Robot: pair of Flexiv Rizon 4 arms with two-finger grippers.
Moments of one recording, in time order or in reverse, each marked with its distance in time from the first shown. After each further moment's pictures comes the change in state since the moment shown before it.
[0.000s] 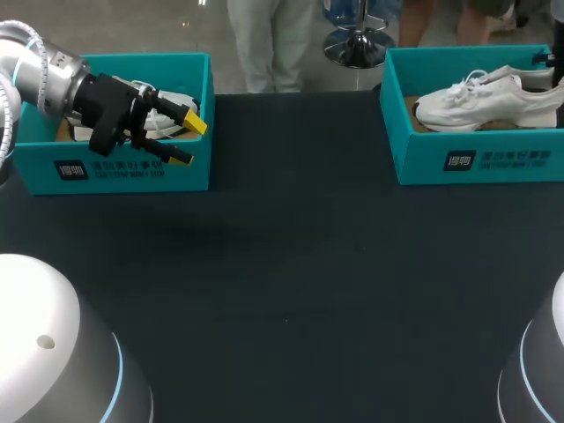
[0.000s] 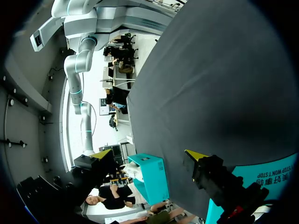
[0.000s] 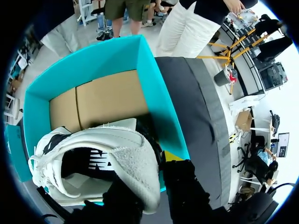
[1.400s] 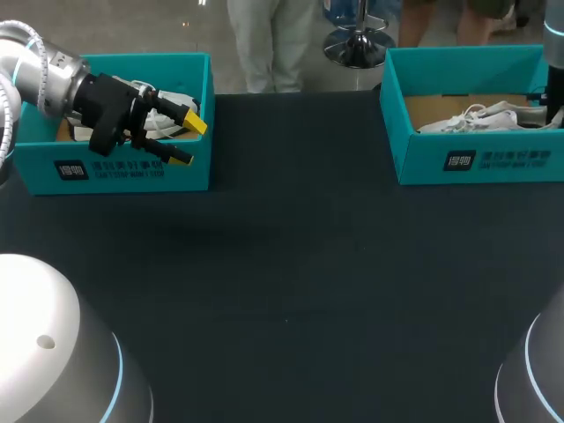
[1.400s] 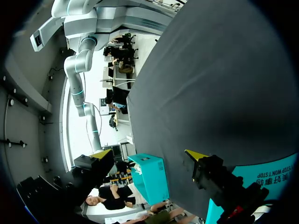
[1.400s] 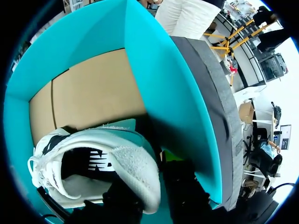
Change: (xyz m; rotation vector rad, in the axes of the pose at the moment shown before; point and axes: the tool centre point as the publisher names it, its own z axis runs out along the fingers) left arm 0.000 0.000 0.000 0.000 0.000 0.000; right arm 0.003 -0.012 0.085 0.045 -0.016 0.052
